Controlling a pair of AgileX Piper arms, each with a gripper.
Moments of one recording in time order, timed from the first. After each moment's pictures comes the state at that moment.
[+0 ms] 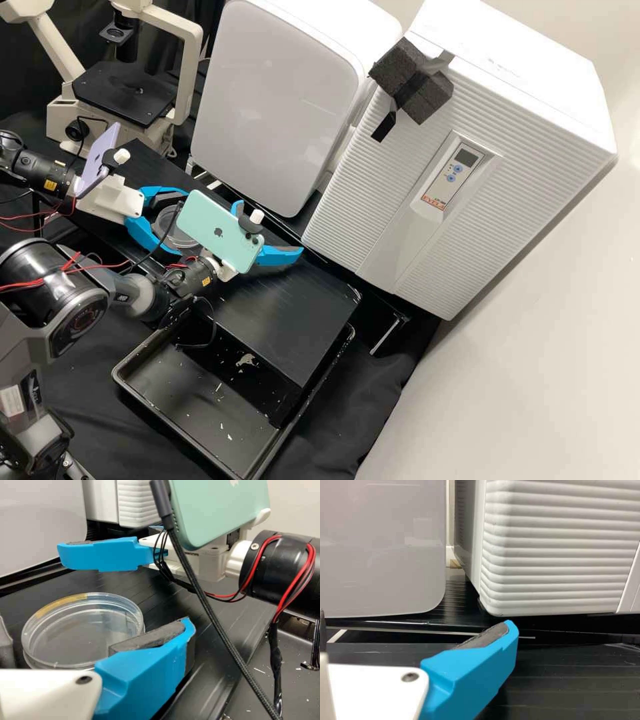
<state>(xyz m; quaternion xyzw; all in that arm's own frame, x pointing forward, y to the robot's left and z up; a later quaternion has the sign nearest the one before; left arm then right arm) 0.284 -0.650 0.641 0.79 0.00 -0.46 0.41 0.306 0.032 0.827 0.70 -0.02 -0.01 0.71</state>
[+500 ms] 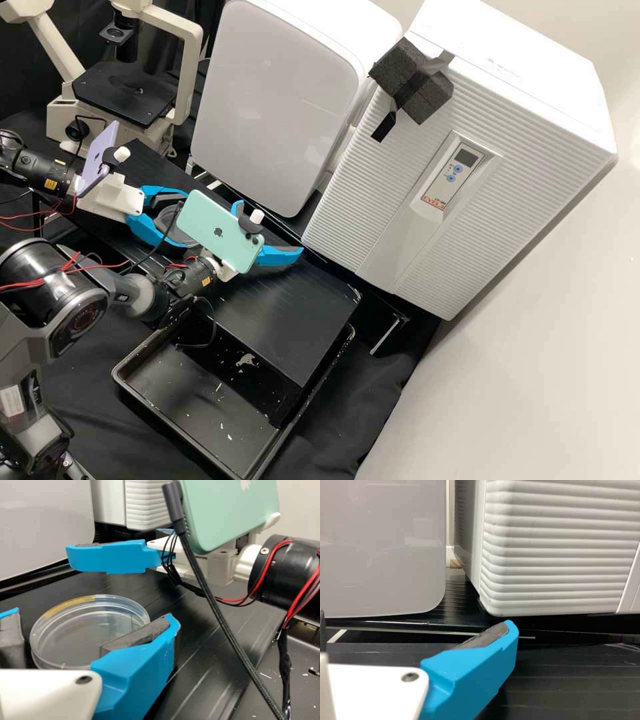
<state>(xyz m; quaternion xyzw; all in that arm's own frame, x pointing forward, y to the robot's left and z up) 0.285 -0.650 0.642 0.79 0.01 -0.46 0.42 0.306 0.032 0.827 0.70 -0.02 -0.01 0.71</state>
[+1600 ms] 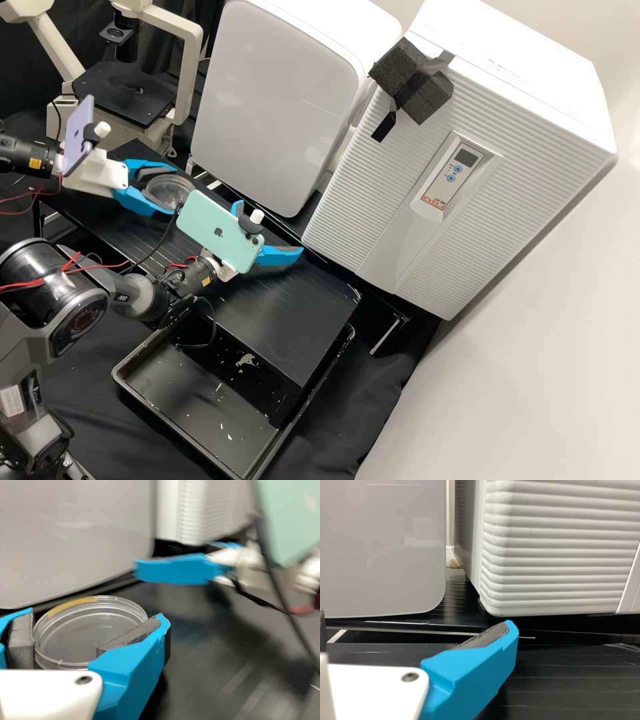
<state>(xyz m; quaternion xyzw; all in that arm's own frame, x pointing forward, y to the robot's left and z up) 0.288 -0.621 0.695 0.82 -0.01 -0.36 0.44 0.306 0.032 0.827 0.70 -0.02 -0.01 0.71</state>
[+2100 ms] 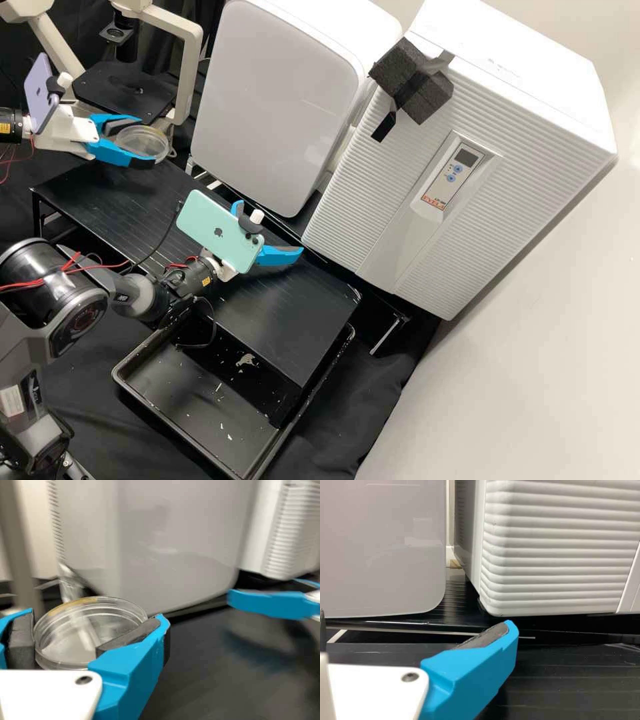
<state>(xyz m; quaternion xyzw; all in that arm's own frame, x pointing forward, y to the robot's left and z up) 0.294 -0.575 0.762 0.83 -0.02 -0.26 0.49 0.306 0.032 0.827 0.70 -0.02 -0.01 0.71</state>
